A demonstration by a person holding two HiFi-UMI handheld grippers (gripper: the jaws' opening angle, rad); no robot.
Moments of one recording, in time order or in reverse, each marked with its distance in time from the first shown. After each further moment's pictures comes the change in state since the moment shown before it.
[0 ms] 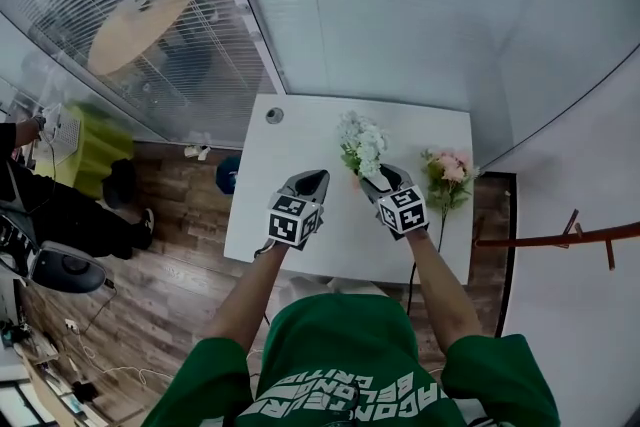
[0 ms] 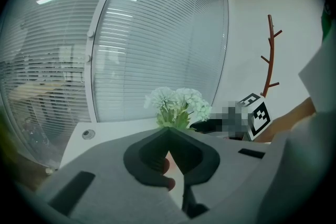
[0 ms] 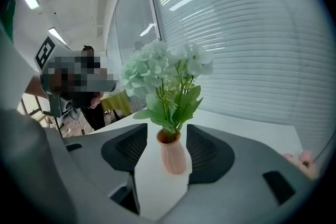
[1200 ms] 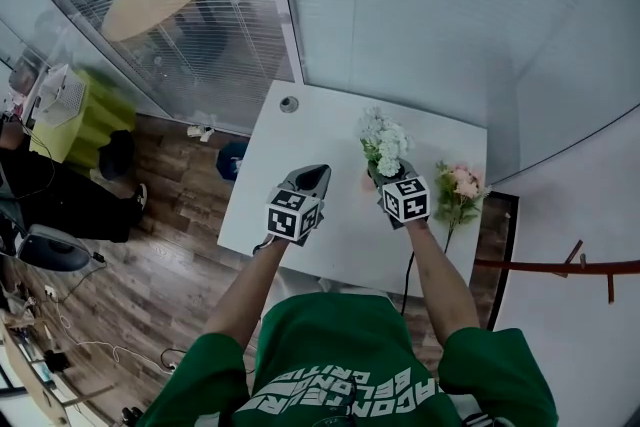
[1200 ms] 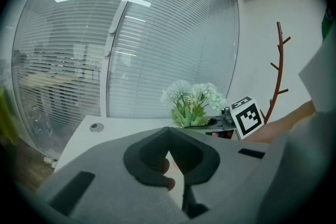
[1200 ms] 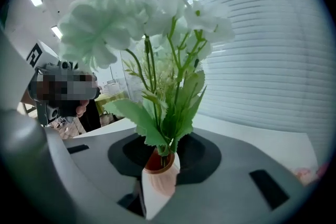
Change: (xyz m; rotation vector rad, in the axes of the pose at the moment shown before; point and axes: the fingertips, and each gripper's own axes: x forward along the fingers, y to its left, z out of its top) left arm -0.002 0.035 -0.023 -0.088 -0.074 0.067; right arm 0.052 -0.014 0.009 -0.031 -0.042 0.009
